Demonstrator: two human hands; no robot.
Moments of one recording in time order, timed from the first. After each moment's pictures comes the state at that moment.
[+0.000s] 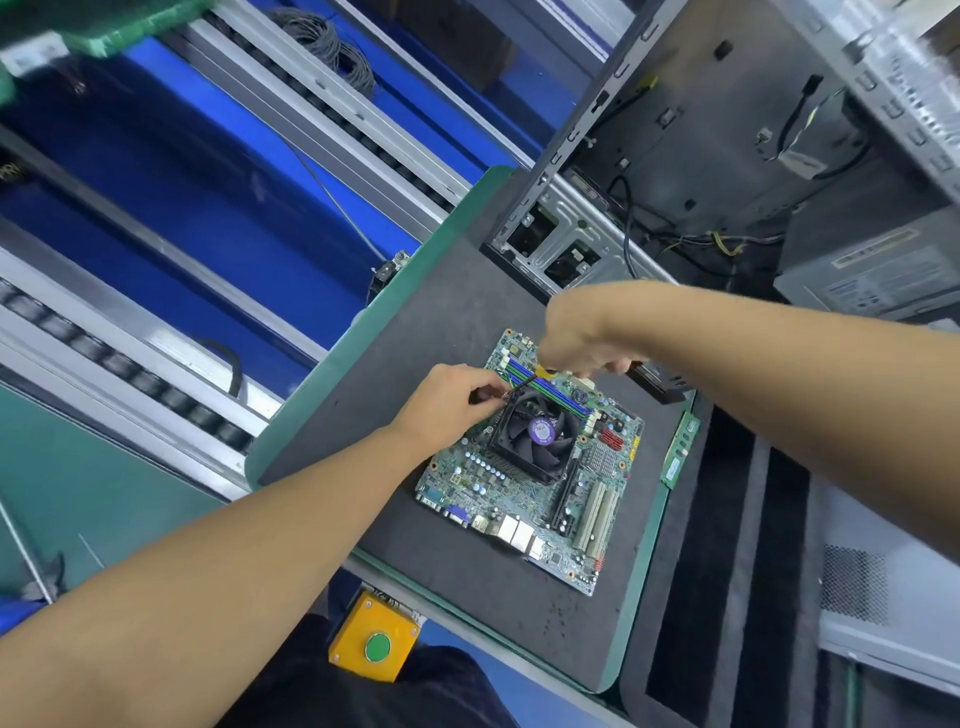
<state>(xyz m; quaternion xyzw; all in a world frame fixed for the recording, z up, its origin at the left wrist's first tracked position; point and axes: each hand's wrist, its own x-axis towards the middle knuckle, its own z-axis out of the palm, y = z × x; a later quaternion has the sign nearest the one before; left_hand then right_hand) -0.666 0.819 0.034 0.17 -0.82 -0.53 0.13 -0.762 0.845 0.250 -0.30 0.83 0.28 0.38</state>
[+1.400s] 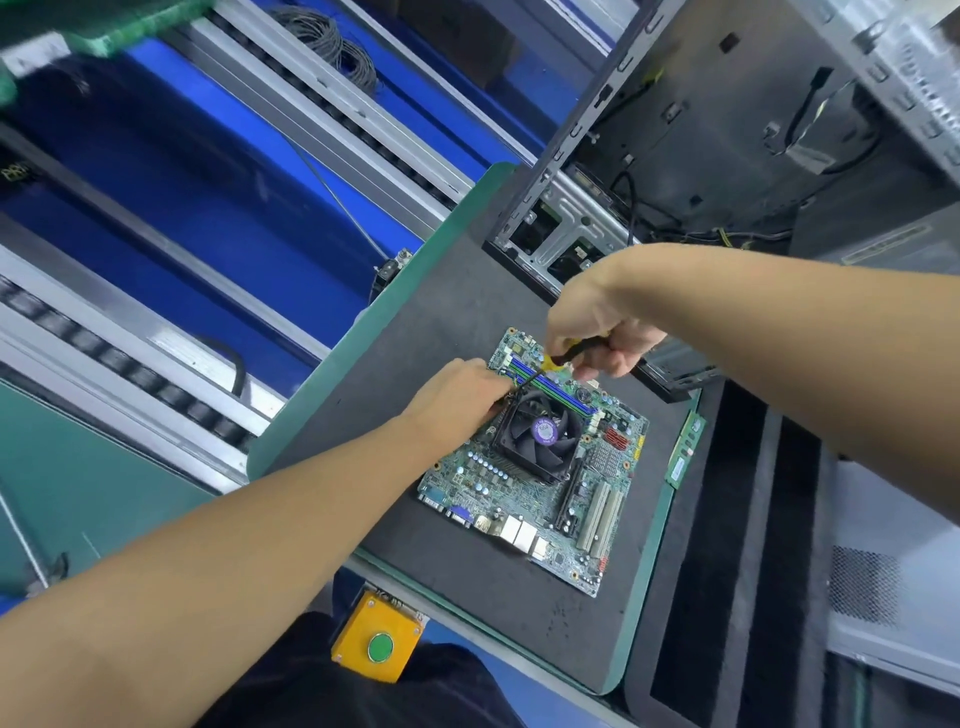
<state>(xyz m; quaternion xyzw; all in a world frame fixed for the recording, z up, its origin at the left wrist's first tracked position) -0.677 0.814 0.052 0.05 -0.97 -0.22 -0.01 -0.778 0.837 0.254 -0.13 0.84 0.20 0.49</state>
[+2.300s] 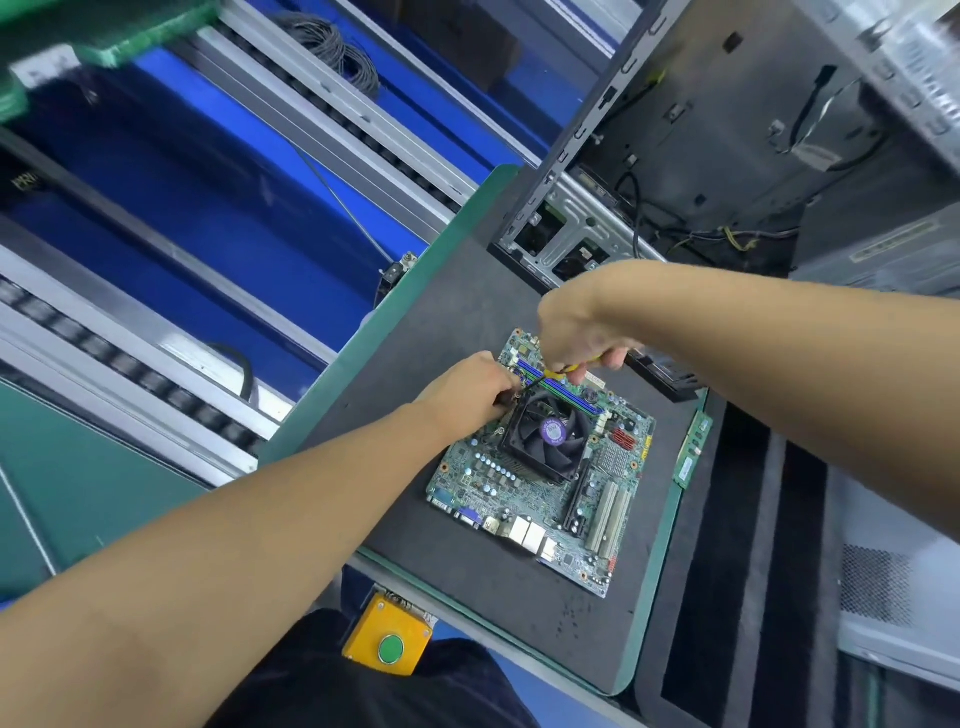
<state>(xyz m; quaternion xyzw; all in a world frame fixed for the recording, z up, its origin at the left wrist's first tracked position) -0.683 0.806 0.060 0.05 -0.94 -0.35 -0.02 -0.758 0.831 0.245 -0.28 0.81 0.31 0.42</state>
